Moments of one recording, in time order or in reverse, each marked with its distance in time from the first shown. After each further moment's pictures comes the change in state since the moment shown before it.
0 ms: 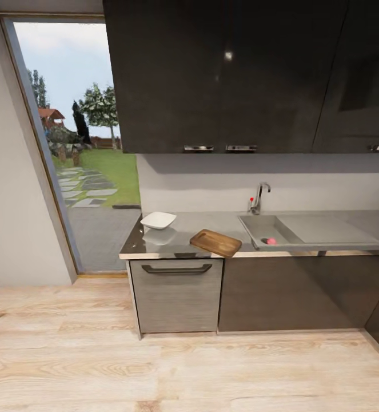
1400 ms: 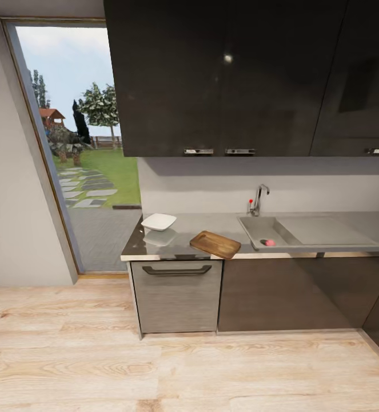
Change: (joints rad) left arm 0.000 -0.004 0.000 -0.001 -0.001 0.000 0.001; right arm 0.000 0.000 0.000 0.000 0.000 0.000 0.000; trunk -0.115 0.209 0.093
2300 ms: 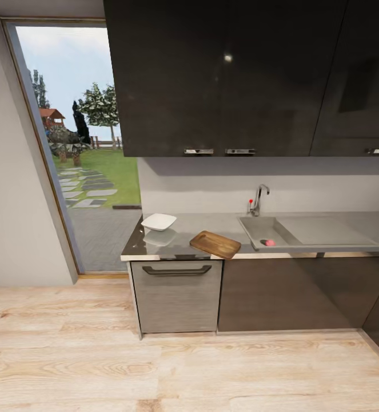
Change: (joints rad) left arm 0.000 0.000 -0.002 -0.001 -0.001 0.000 -0.001; right arm 0.000 0.000 0.001 -0.001 0.001 0.000 0.000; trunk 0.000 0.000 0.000
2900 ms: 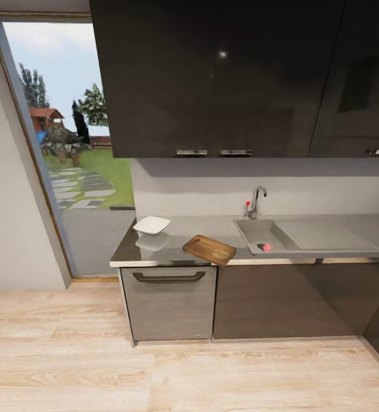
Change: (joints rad) left arm 0.000 0.000 -0.001 0.000 0.000 0.000 0.000; right arm 0.000 0.000 0.000 0.000 -0.001 0.000 0.000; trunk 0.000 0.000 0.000
